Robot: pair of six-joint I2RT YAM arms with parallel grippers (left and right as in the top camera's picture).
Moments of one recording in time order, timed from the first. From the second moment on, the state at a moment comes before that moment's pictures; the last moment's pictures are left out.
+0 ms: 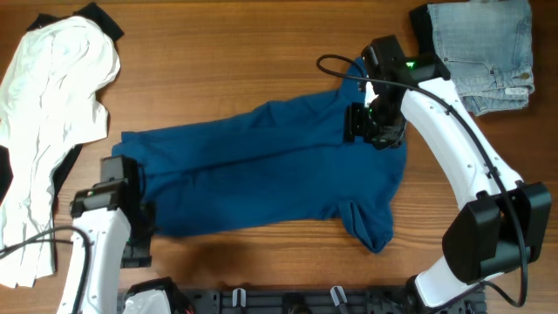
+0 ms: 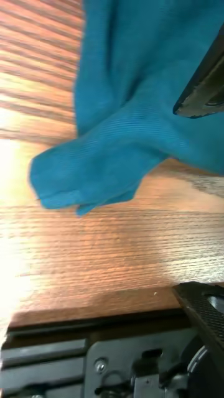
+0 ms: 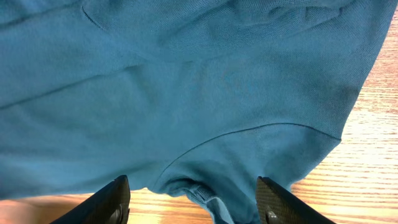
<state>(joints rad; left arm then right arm) 0.21 1.16 0.65 -1.13 -0.21 -1.41 0.27 1.78 1.51 -1.27 -0.13 0.35</state>
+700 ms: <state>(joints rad) 0.33 1.27 0.58 -0.90 -0.30 -1.37 0.27 1.78 1.51 -1.25 -0.14 0.33</state>
